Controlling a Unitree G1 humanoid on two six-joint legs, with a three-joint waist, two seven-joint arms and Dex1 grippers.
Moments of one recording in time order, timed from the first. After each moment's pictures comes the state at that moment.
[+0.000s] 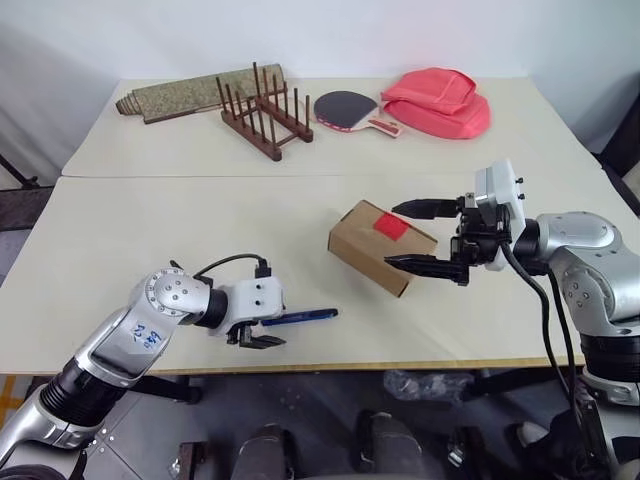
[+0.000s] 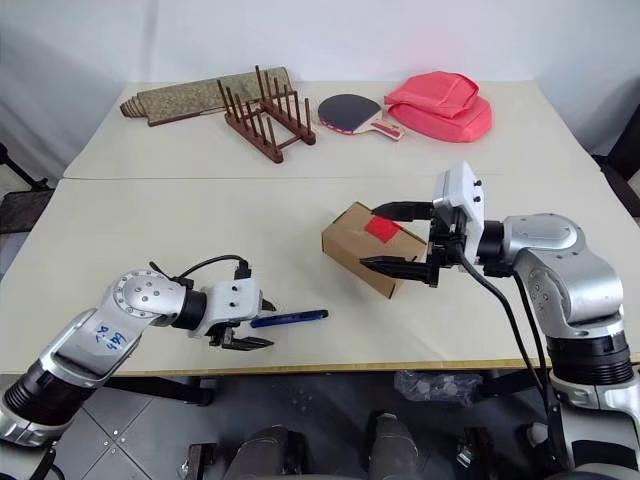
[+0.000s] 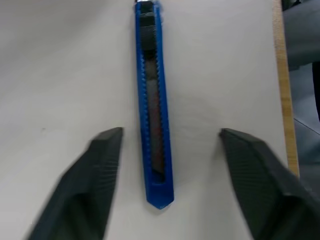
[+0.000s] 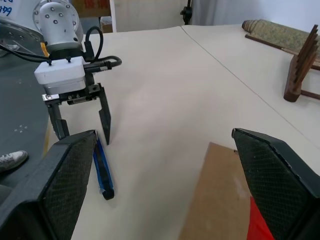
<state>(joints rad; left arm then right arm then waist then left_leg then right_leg) -0.42 0.86 -0.34 -0.34 -0.08 0.54 -1.04 -0.58 -0.75 -0.05 -0.19 0.60 0.55 1.16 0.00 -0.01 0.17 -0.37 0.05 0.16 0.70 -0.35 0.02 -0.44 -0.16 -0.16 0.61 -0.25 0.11</state>
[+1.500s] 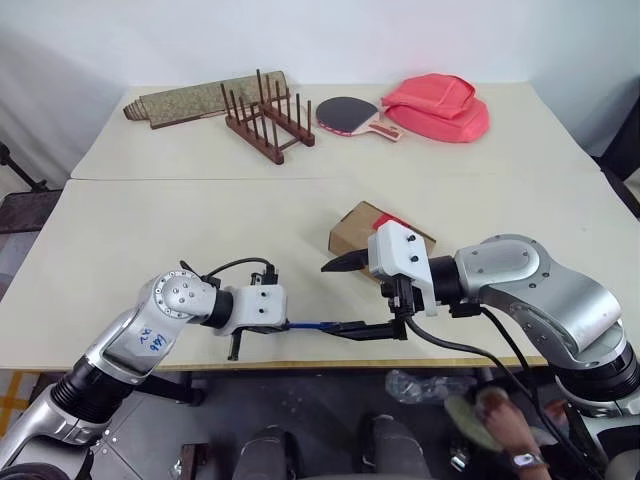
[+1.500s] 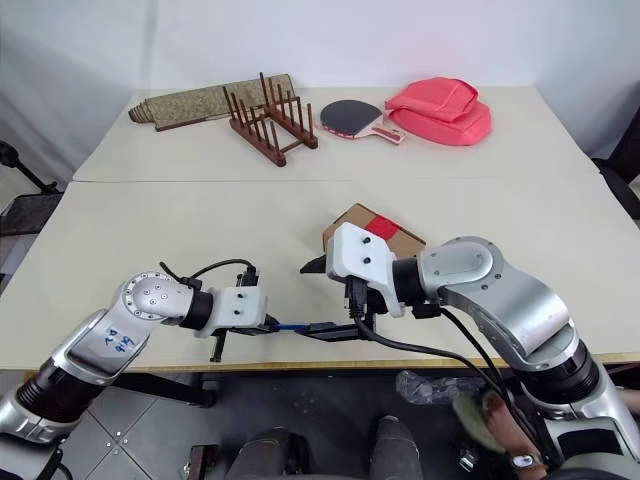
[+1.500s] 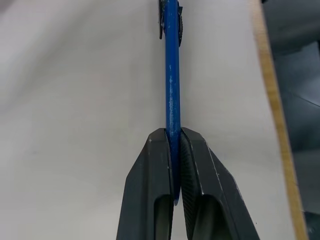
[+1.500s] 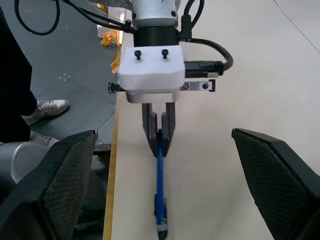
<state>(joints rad) -0.43 0.82 -0.38 -0.27 0.00 0.40 -1.04 -0.65 -0.72 0.25 -0.57 0.58 0.82 0.96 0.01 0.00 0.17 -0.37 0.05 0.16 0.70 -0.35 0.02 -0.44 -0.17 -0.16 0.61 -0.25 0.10</state>
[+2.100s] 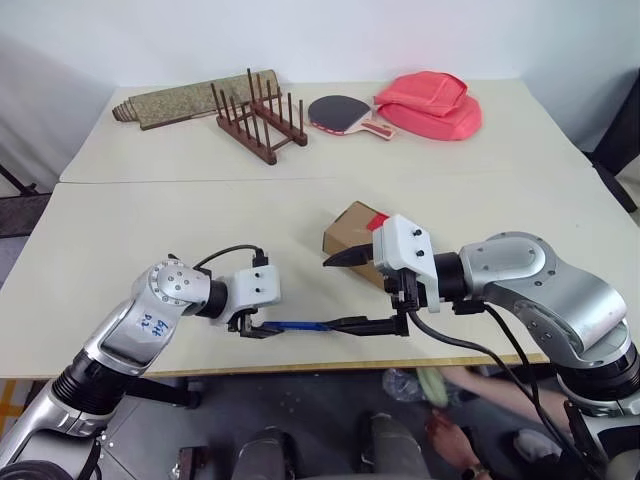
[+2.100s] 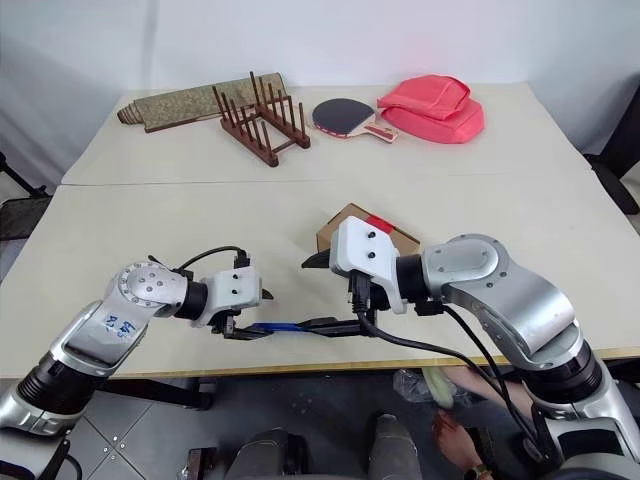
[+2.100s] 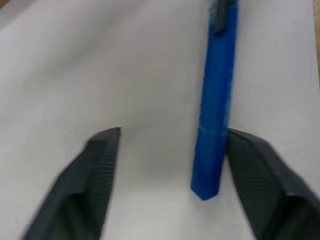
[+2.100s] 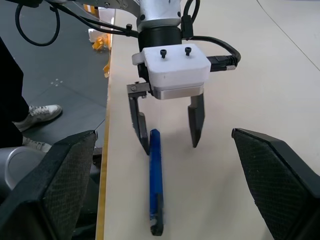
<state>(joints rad) -0.46 0.81 -0.33 -0.27 -0.02 0.58 -1.05 -0.65 -0.72 0.23 -0.57 0.60 0.82 0.95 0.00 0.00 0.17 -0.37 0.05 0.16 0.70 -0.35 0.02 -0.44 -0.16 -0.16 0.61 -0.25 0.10</state>
